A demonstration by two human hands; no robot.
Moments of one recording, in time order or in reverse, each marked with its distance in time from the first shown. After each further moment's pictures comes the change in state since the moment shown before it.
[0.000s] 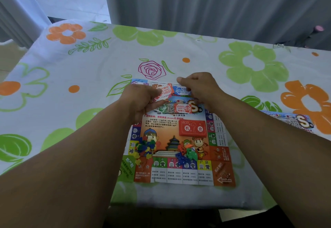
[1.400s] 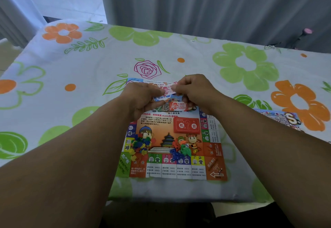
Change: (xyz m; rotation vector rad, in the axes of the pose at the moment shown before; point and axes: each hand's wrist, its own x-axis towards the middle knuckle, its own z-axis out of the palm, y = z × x) left_hand -0.013 0.000 0.011 0.128 -0.044 0.065; right_hand -0.023 -0.002 -0.006 0.008 -0.130 -0.040
